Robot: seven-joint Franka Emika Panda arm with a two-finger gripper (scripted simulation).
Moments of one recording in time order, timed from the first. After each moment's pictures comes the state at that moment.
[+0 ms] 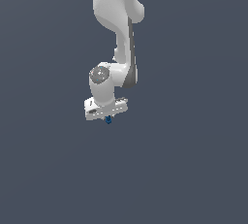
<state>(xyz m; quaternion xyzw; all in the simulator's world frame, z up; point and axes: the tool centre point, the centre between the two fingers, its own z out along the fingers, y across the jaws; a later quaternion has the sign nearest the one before) -0.031 -0.082 0.043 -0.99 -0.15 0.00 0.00</state>
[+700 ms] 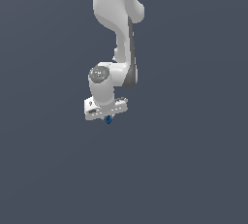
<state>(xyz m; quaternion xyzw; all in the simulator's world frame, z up) -0.029 -0.083 0.046 -0.99 -0.15 0.00 0.00</state>
